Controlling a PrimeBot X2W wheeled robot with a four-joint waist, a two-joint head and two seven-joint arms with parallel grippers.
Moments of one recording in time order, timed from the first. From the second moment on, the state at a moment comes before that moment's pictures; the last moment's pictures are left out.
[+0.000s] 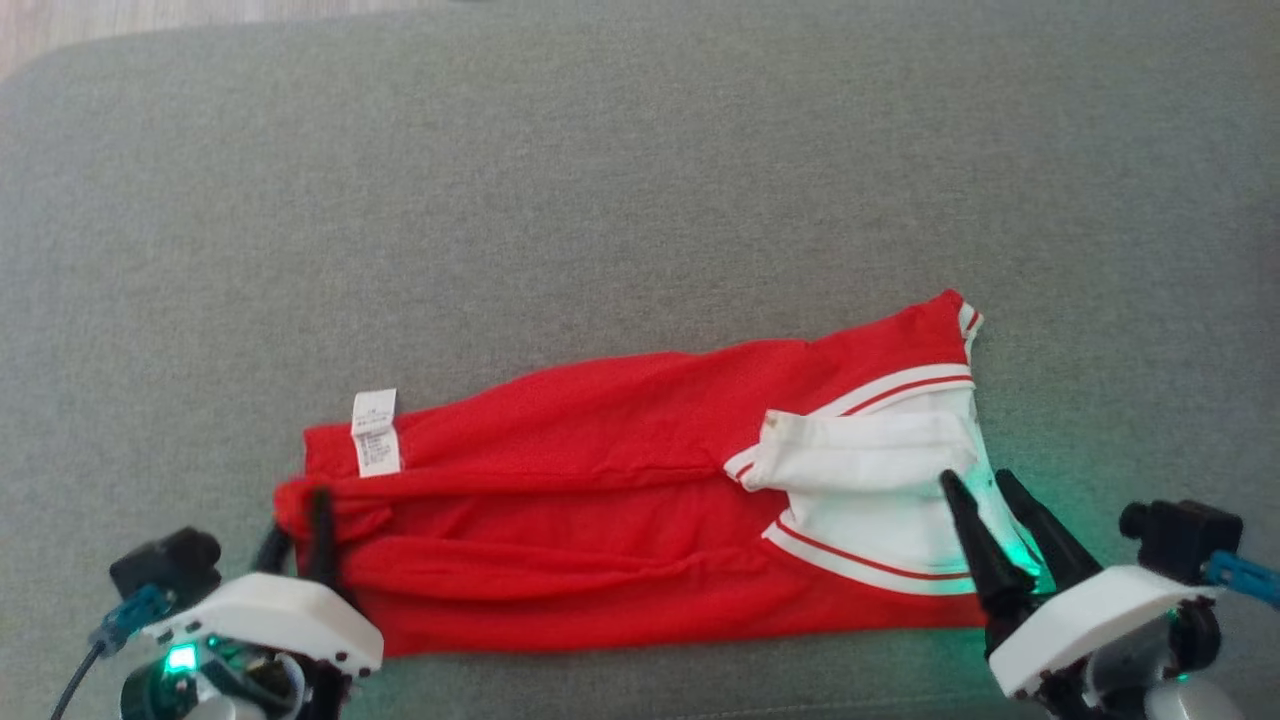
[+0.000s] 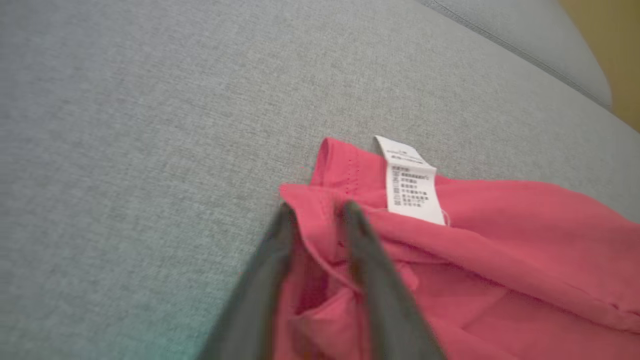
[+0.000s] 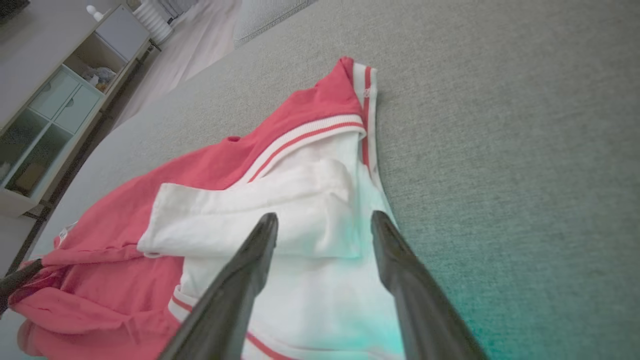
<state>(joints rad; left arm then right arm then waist) 0.01 0.20 -0.17 0.09 -0.65 0.20 0.19 0.10 -0.17 0.13 0.04 0.57 0.13 0.17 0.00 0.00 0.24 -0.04</state>
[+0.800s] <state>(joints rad) -0.01 0.23 -0.27 -0.04 -0.29 0.31 -0.16 0.08 -0.14 -0.02 -0.26 0.30 0.13 0.09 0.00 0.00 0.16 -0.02</state>
